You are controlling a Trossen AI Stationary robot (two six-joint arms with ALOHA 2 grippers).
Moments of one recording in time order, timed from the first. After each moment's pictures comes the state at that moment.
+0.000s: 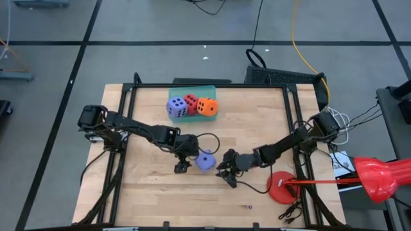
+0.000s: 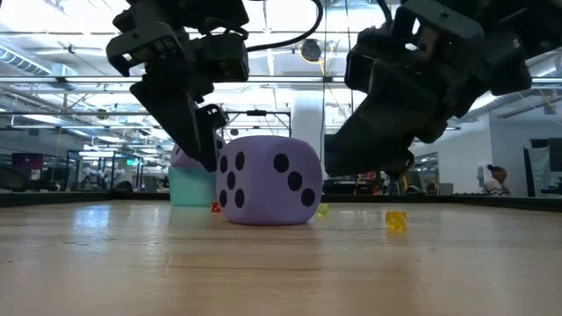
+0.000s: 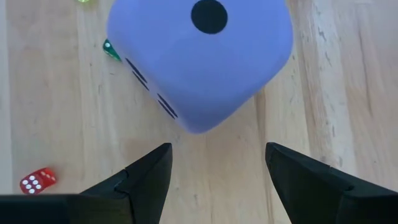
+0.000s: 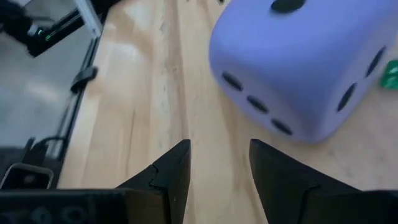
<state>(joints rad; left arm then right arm) -0.11 1.66 1.02 -0.45 0.18 -0.09 0.34 1.74 0.69 0.53 0.07 0.64</state>
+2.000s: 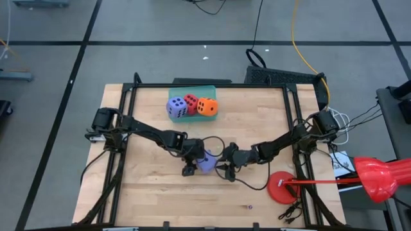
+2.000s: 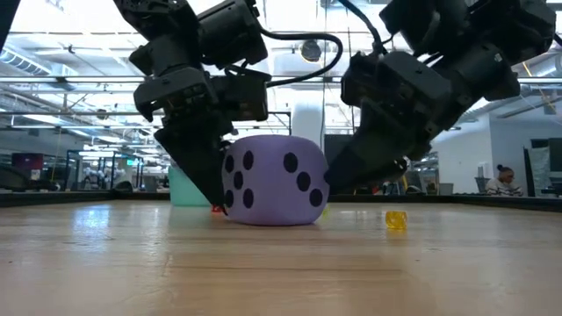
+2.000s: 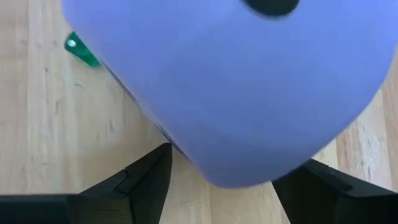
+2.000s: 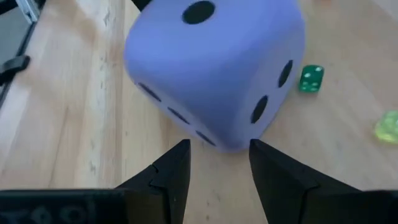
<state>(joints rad) -0.11 1.83 1.02 -0.27 0.22 -0.16 0.29 1.74 0.69 0.44 0.15 0.55</state>
